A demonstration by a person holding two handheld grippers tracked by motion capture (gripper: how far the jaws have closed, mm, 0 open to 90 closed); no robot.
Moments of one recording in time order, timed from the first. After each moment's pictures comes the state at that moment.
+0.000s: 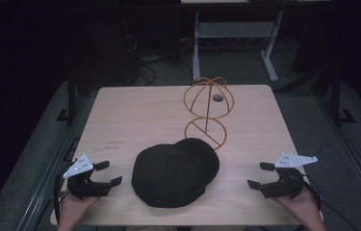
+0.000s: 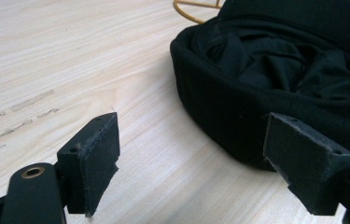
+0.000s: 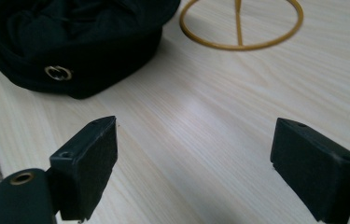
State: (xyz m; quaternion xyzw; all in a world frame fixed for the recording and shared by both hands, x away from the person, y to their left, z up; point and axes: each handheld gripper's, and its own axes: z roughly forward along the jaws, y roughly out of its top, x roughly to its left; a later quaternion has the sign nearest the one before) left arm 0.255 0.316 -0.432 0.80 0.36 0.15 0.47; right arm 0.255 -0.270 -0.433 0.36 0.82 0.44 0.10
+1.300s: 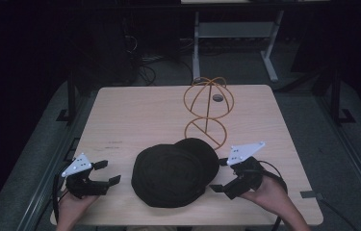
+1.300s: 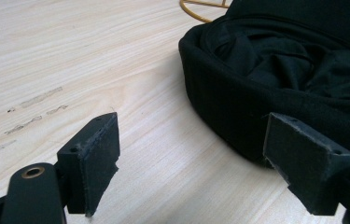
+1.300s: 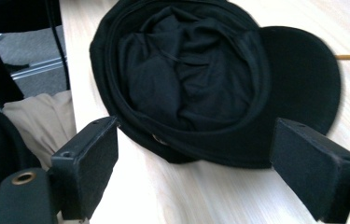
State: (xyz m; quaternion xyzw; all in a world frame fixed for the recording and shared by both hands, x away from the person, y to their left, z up) left arm 0.259 0.320 -0.433 0.80 0.36 0.15 0.46; right arm 0.266 -0.152 -0.376 0.19 0.89 0.40 0.04
